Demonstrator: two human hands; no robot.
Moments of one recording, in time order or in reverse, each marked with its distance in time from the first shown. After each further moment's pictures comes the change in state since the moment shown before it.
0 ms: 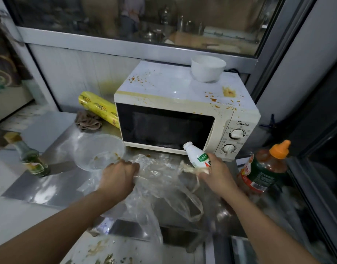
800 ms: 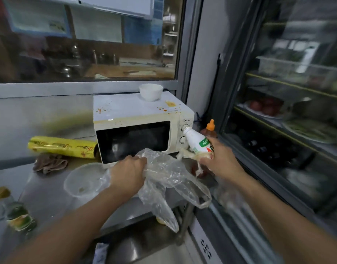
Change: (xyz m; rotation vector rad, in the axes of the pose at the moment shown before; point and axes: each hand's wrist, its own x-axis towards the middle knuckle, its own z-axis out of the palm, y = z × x) left_hand -0.050 -0.026 -0.086 -0.145 0.243 0.461; right_hand -0.196 -0.134 -0.078 -0.082 0.449 0.162
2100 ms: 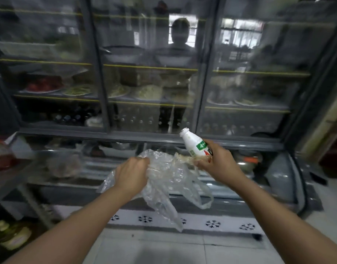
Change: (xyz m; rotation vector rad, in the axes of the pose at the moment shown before) left_hand -0.394 0.368 -0.126 -0.428 -0.134 1.005; right_hand -0.682 0.004 -0.227 -0.169 0.613 0.838
